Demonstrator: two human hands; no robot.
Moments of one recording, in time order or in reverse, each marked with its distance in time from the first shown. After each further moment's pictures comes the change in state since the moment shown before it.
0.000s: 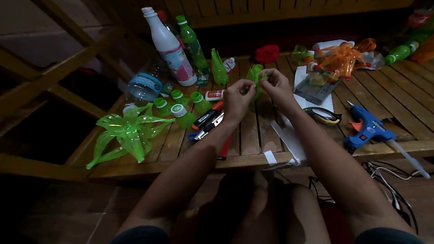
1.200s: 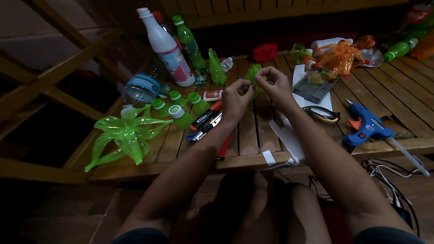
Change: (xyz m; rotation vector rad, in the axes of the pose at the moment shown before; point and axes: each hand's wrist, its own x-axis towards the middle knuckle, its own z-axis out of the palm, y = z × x) left_hand 0.000 -0.002 0.001 0.003 -0.011 0.041; right_hand 0.001 0.000 -0.001 0.017 0.010 -0.087
